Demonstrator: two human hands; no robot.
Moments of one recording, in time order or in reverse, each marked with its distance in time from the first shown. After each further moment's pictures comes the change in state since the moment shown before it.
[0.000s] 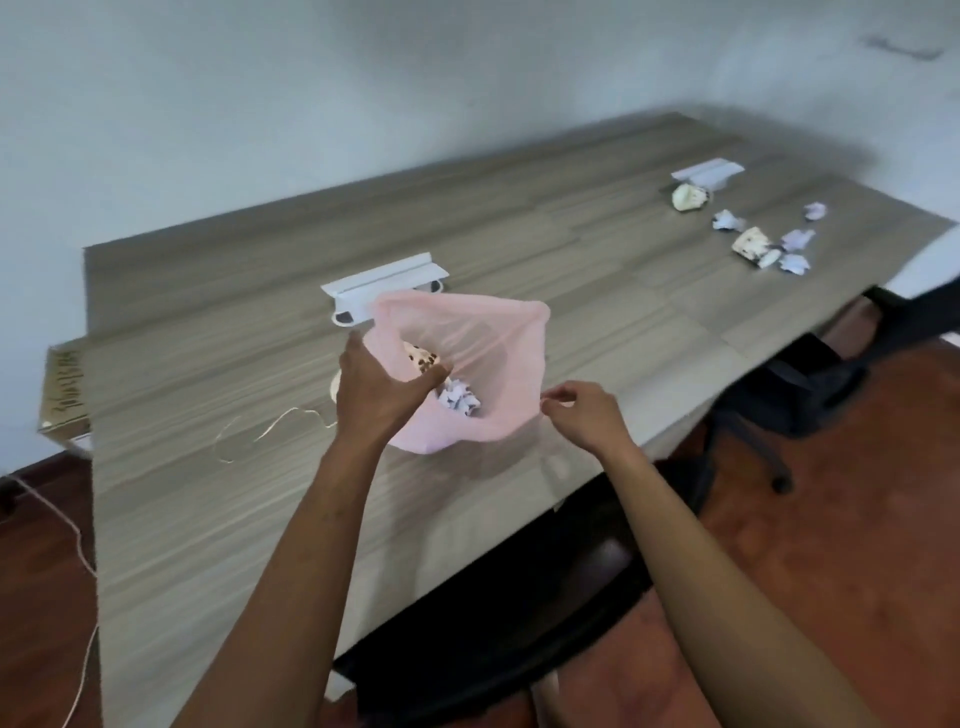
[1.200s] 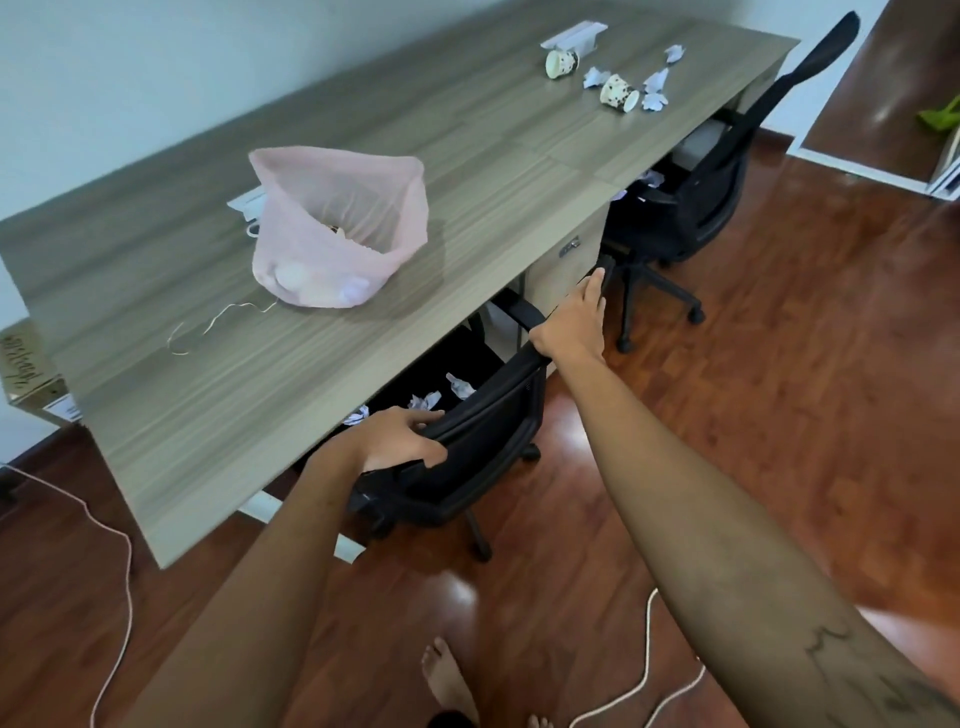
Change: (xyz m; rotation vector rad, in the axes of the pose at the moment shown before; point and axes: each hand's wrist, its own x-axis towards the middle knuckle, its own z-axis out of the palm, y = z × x) left_hand -0.301 -0.074 0.001 0.534 -1.013 -0.009; right_hand -0.229 0.129 -0.032 -0.079 0.236 0.349
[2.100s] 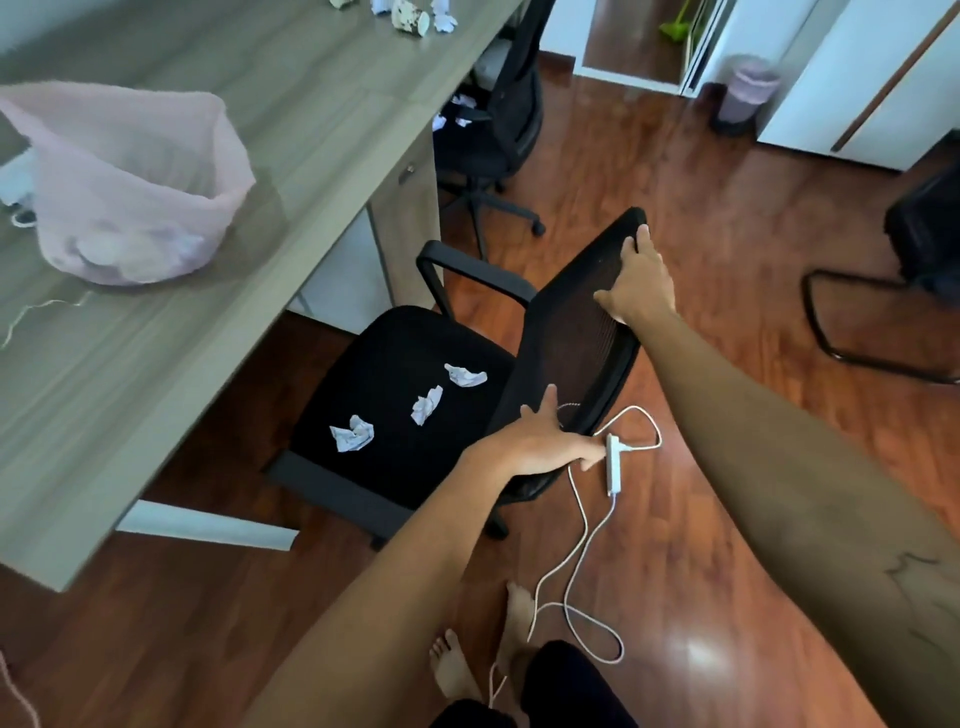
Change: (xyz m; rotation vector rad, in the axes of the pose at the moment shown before) left_hand -0.086 0.096 0.227 0.120 -0.451 0.290; right_hand -0.134 0.214 -0.111 -0.317 0.222 0.230
